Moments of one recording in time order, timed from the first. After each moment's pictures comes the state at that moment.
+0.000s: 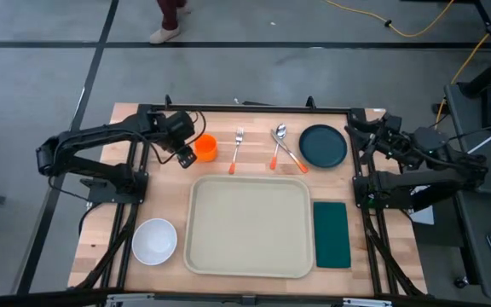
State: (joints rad) left arm 0.43 1.14 0.94 -0.98 -0.05 -0.30; right arm 0.03 0.34 0.75 -0.45 0.60 0.25
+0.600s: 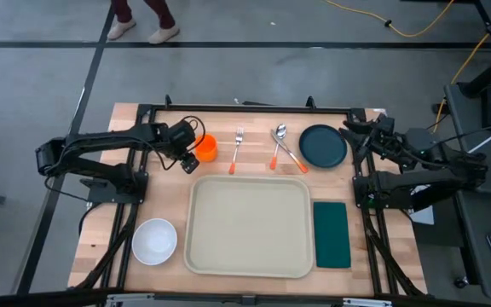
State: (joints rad) left arm 0.43 1.14 0.72 -0.75 -0.02 -0.38; right arm 0.03 0.39 0.75 -0.45 0.60 0.23
